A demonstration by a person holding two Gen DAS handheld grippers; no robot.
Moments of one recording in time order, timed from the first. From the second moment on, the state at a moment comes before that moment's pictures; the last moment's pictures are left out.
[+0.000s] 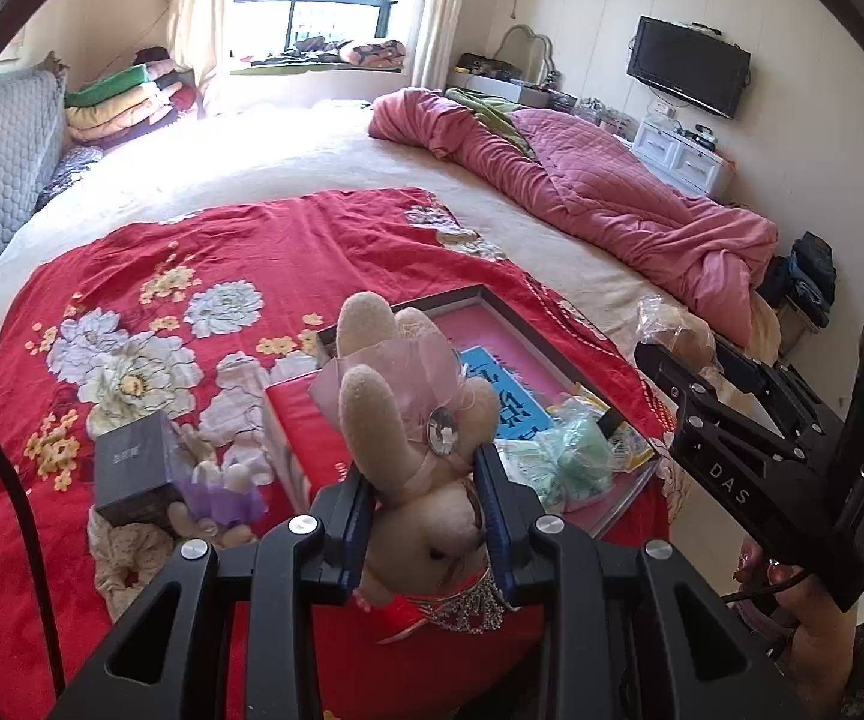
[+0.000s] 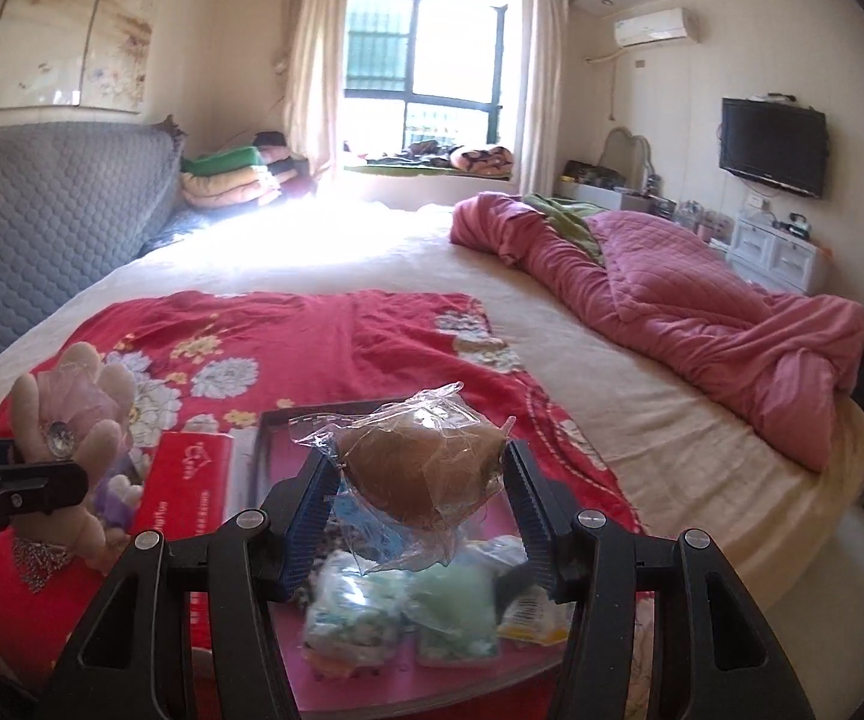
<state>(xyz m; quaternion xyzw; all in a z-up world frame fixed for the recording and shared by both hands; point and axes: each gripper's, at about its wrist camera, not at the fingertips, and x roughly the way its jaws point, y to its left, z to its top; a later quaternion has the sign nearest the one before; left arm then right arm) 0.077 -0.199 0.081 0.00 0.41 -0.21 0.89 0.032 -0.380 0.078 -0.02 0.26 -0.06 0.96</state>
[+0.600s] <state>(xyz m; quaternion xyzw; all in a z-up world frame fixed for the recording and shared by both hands) 0.144 -0.270 0.019 0.01 0.51 -0.23 0.83 0.040 -0.439 0.053 0.04 0.29 -0.12 0.95</state>
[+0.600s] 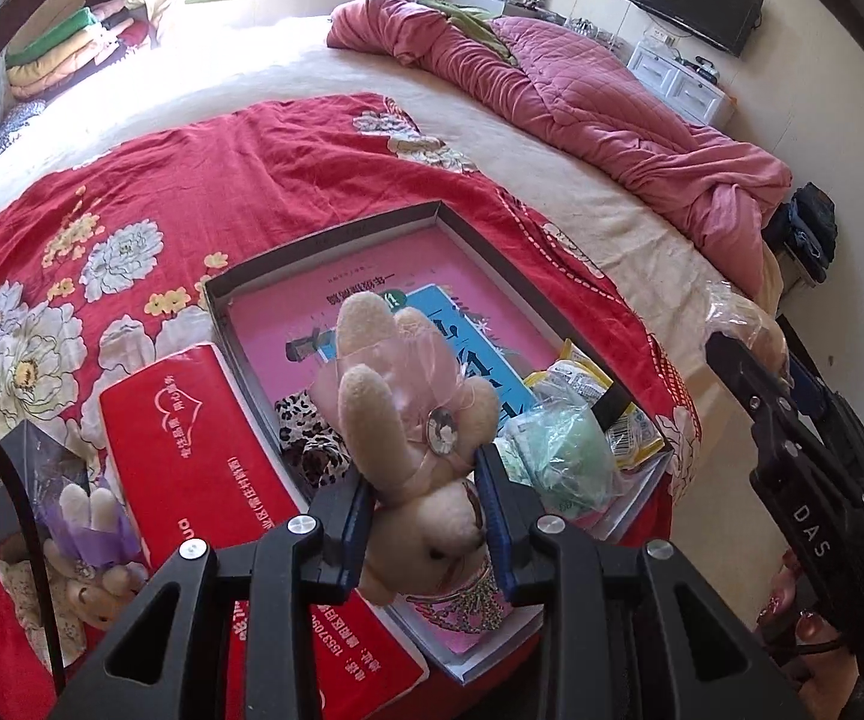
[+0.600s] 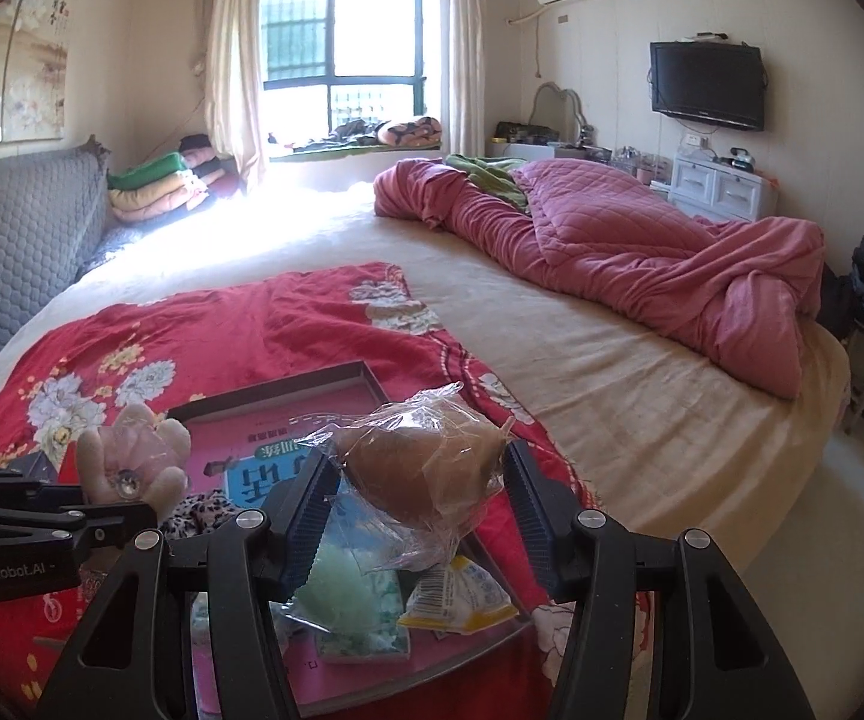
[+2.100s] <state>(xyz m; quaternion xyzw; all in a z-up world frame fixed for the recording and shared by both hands) 0.169 -0.272 -0.016 0.00 0.54 -0.23 0.81 0.070 -0.446 -0.030 0.02 0.46 -0.06 0.89</state>
